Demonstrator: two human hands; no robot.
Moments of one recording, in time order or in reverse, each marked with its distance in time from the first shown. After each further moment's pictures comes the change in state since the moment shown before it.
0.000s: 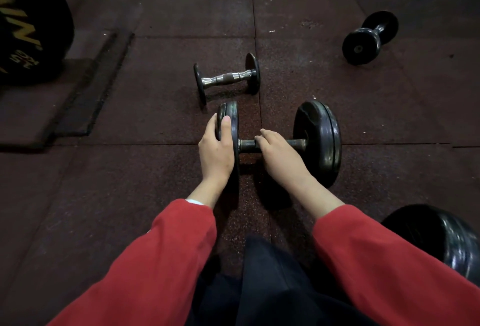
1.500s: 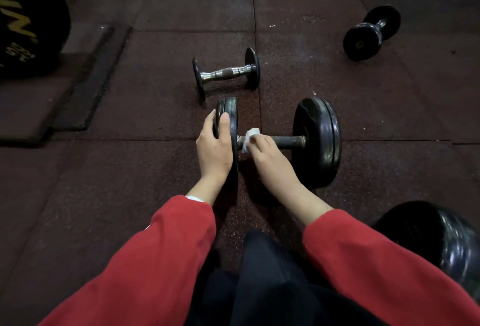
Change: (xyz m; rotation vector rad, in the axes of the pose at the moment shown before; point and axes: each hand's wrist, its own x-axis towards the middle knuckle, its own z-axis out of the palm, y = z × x) left_hand -0.001 -0.003 -0.002 -0.007 0.021 -0.001; right_hand -0.008 -0.021 0.017 0.064 0.115 0.012
